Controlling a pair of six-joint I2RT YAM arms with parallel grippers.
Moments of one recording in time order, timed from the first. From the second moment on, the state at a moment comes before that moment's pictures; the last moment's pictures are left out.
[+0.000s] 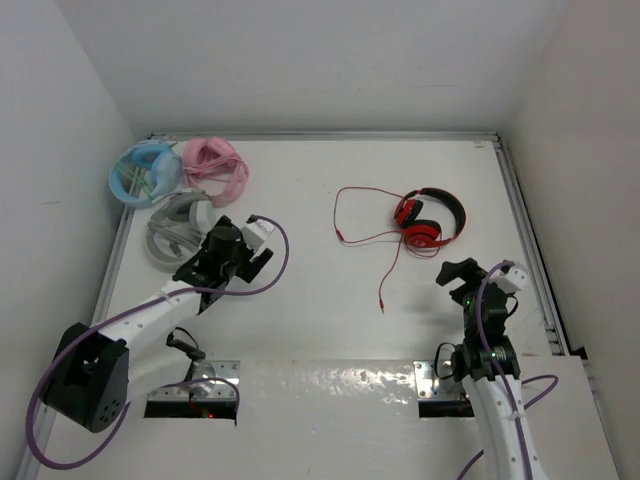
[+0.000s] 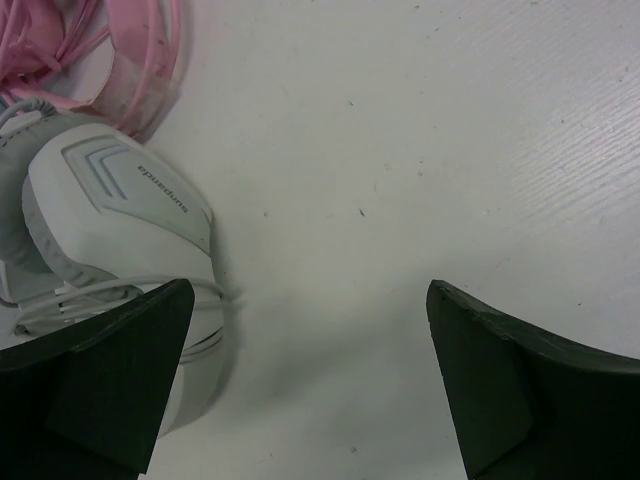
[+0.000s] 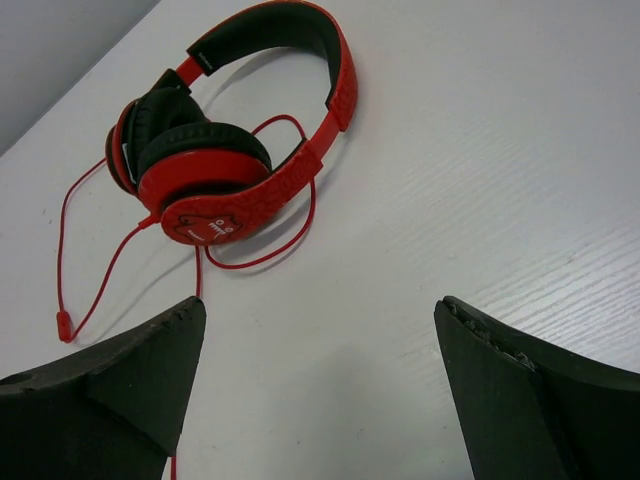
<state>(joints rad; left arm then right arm) -0.41 1.09 0.46 0.00 -0.23 0.42 0.03 0.09 0.03 -0.27 0.28 0.59</state>
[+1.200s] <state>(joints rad) -0.41 1.02 0.47 -0.05 -0.24 0.42 0.01 1.45 0.51 0.24 0.49 0.97</state>
